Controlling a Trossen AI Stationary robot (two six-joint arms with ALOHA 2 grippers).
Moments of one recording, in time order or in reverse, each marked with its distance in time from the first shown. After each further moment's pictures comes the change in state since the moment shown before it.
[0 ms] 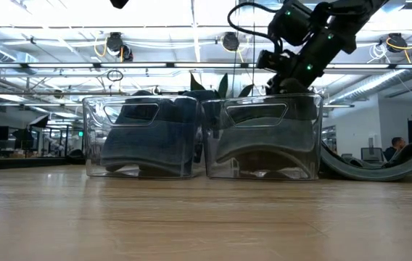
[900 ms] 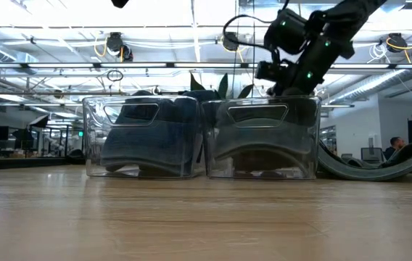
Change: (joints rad) left arm 0.000 0.000 0.000 0.004 -0.001 0.015; right arm -0.001 0.060 0.002 -0.033 -0.019 0.004
